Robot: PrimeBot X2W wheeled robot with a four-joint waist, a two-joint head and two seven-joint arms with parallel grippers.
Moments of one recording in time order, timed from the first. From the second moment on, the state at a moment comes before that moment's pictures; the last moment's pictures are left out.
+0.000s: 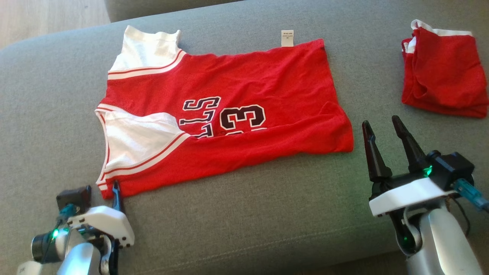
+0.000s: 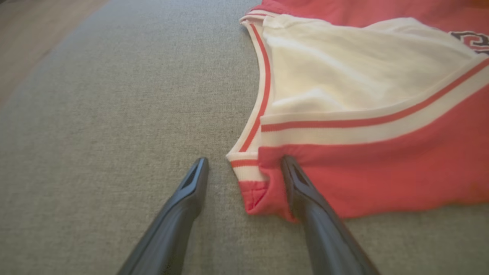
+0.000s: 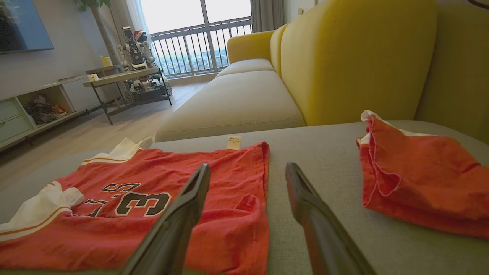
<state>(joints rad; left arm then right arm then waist) -0.22 0.17 -0.15 0.70 -0.28 0.11 -0.20 -0.18 -0.05 -0.02 0.23 0.18 0.13 -0.26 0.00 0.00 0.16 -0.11</state>
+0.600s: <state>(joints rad) -0.25 0.16 -0.18 0.65 -0.27 0.09 -0.24 -0.29 -0.05 -0.06 0.60 0.49 0.13 -0.16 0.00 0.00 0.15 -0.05</state>
